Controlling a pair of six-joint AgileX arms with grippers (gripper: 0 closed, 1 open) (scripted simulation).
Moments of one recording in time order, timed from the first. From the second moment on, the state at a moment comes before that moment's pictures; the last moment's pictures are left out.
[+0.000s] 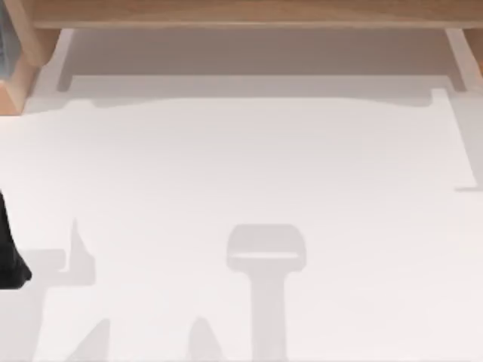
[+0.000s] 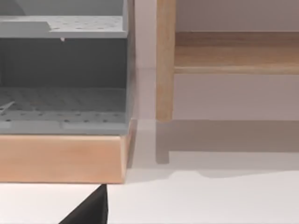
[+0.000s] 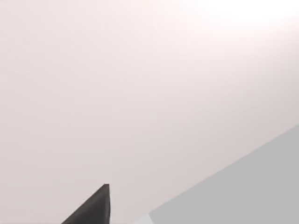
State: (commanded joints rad) left arm 0.00 0.00 0.00 0.00 0.00 0.00; right arm -0.90 2.18 1.92 0.47 -0.05 -1.06
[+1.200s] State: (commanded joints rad) left arm 0.00 0.00 0.00 0.00 0.00 0.00; right arm -0.38 2.38 2.32 -1.29 -0.02 -0.14
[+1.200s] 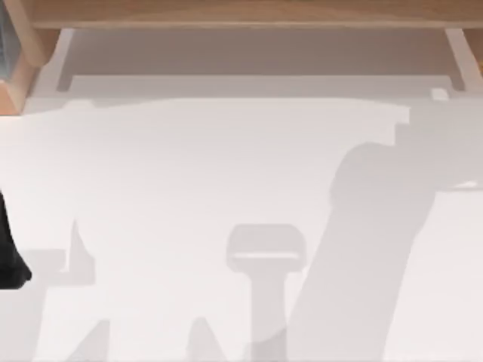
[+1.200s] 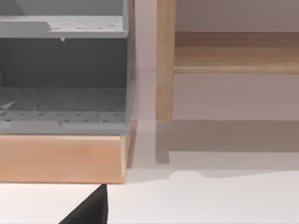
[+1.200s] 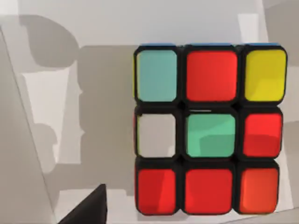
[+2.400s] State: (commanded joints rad) left arm 0.00 0.00 0.00 0.00 0.00 0.00; right arm -0.37 2.48 2.25 -1.15 -0.02 -0.13
